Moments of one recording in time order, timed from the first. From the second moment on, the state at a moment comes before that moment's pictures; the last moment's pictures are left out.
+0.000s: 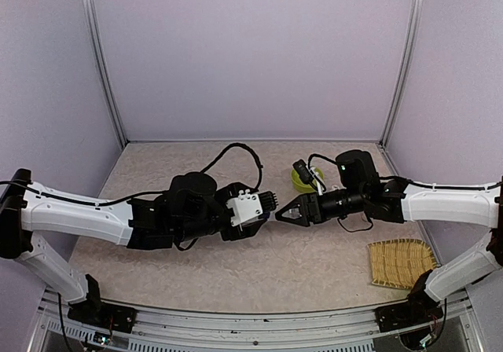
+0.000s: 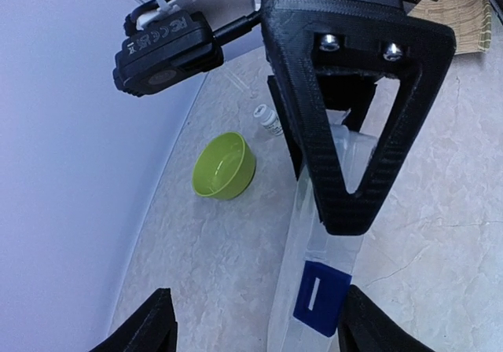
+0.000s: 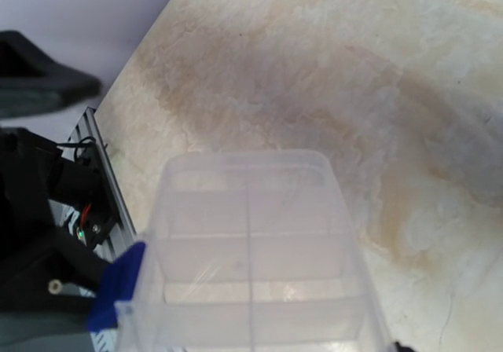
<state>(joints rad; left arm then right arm) -1.16 1.49 0.90 0.23 -0.24 0.63 0.77 1.34 0.80 0.01 -0.56 0.49</state>
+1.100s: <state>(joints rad) -1.13 1.46 0.93 0.13 -0.07 0.63 0.77 1.34 0.80 0.00 -0.58 0.44</state>
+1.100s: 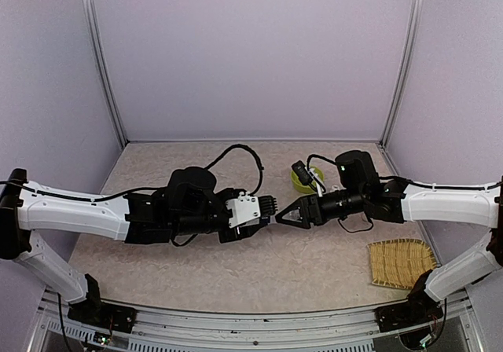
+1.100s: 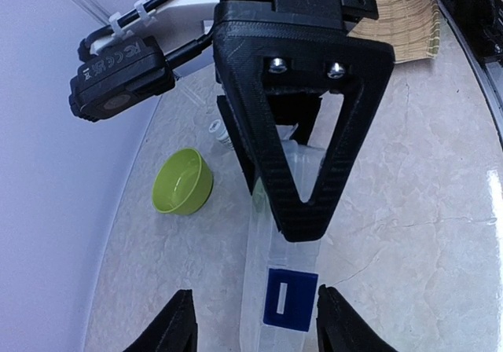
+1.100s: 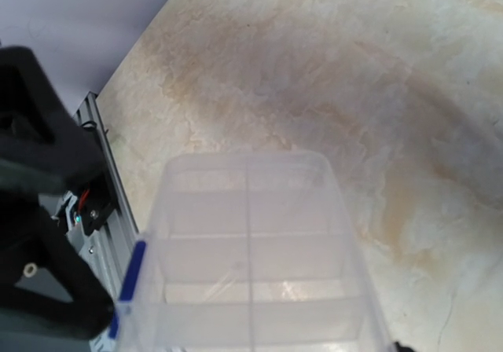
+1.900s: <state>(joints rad) -1.15 1.52 0.94 0.16 -0.14 0.63 0.78 1.34 0.80 0.01 -0.59 0.45</state>
